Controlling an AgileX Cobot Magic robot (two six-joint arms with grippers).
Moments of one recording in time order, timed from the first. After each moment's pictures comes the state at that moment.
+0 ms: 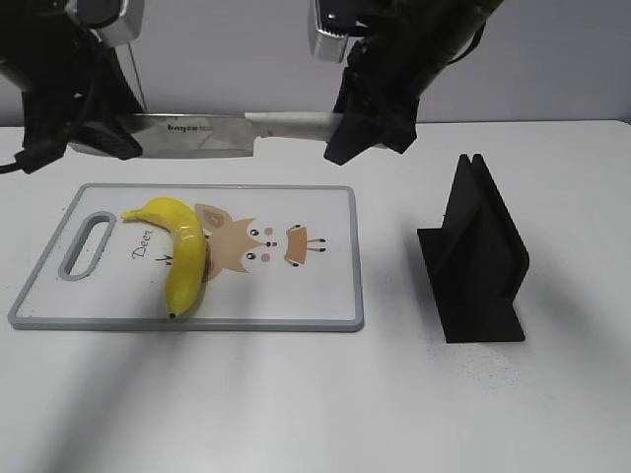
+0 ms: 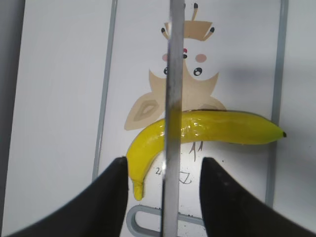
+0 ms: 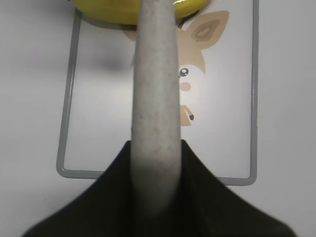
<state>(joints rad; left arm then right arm) -0.22 1.69 -1.38 -0.41 0.97 1.53 0.40 2.07 -1.78 0.51 1.09 -1.38</state>
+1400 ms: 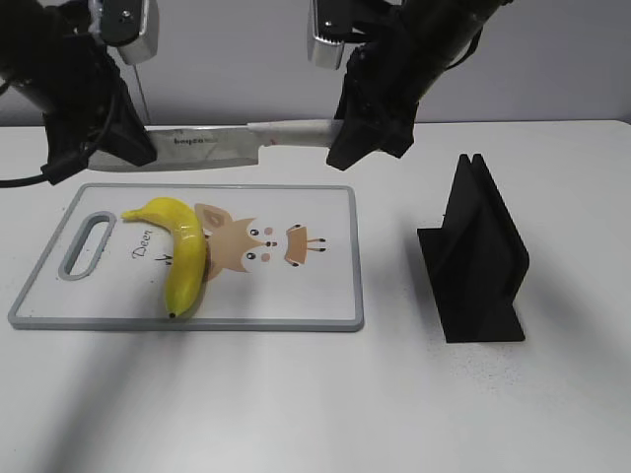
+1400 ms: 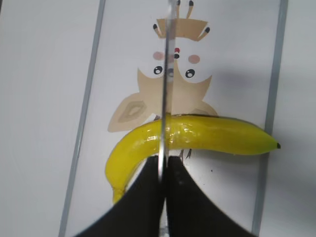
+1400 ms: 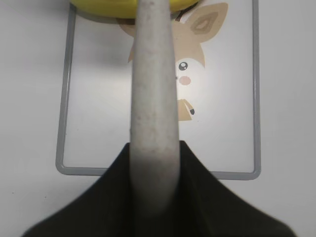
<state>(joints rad) -0.22 1.75 -1.38 -0.43 0.97 1.48 0.40 2.07 -1.78 0.50 1.07 -1.35</state>
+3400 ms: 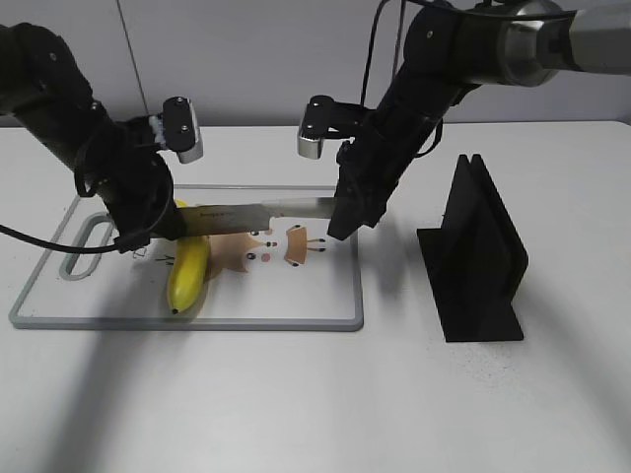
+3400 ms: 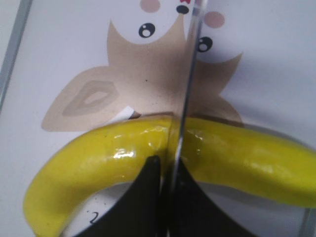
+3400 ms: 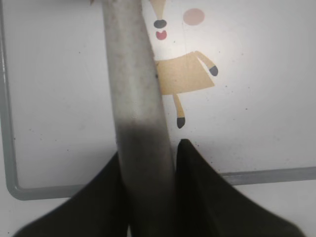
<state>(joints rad) -0.23 2.04 -1.31 -0.46 0.75 1.42 0.41 2.31 -1.79 0.45 0.97 -1.21</state>
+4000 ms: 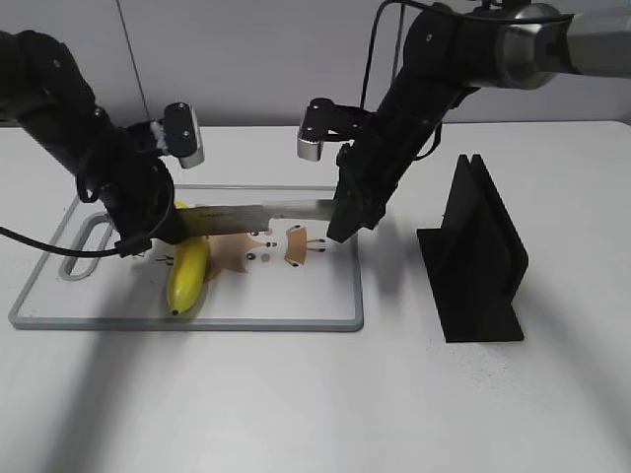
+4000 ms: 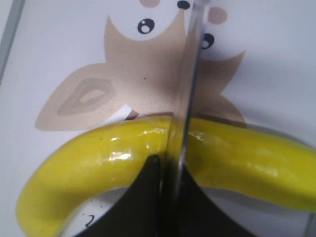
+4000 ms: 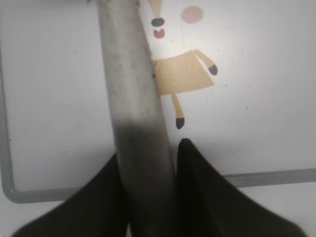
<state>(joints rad) -0.23 2.05 -1.30 -0.46 0.73 1.42 0.41 2.32 -1.79 0.45 0.97 -1.21</state>
